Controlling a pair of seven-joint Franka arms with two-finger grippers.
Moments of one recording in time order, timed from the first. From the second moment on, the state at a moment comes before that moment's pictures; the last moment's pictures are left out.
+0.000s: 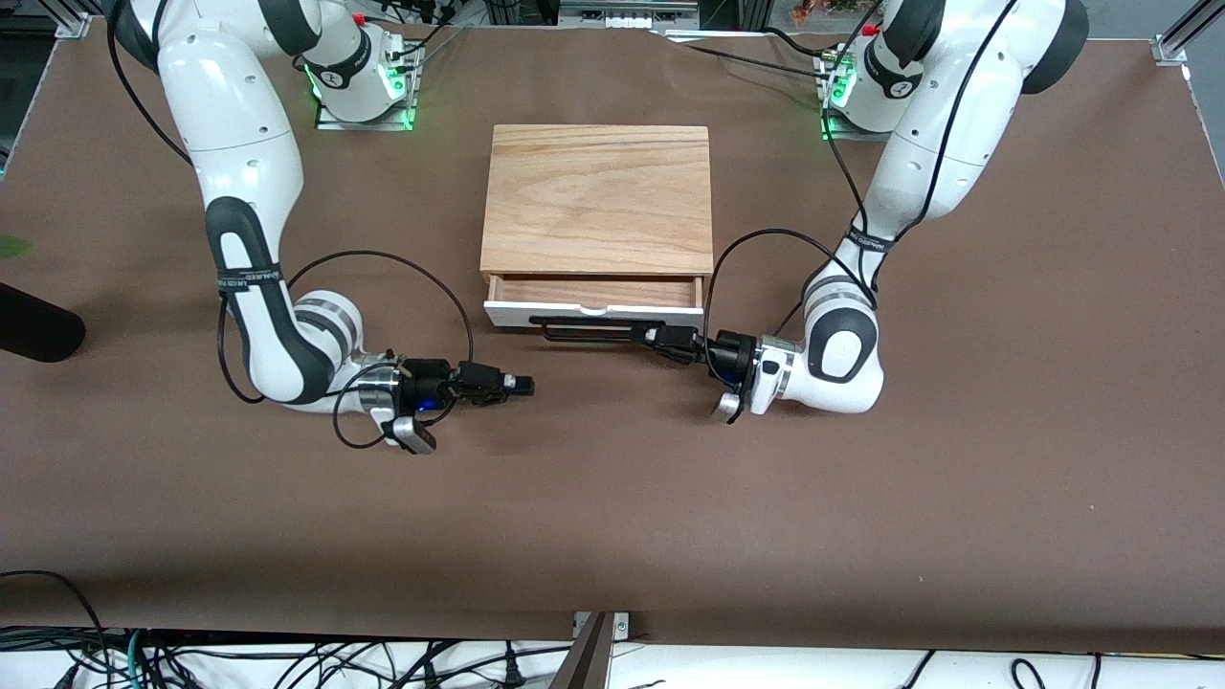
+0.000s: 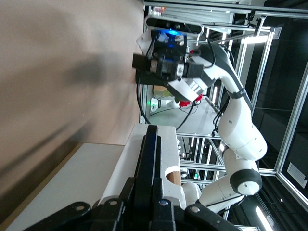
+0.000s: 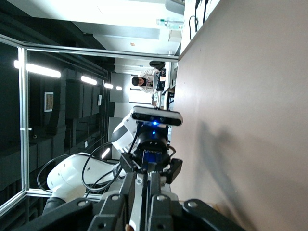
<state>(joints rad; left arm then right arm) -0.27 0.90 -0.08 -1.53 -1.58 1.69 0.79 0.25 0.89 -0.06 -1.53 1.75 1.69 -0.95</state>
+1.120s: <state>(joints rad) -0.27 0.94 -0.07 -1.44 -1.56 1.68 0.70 0.30 0.82 -0.05 -1.66 1.71 1.68 -0.91</state>
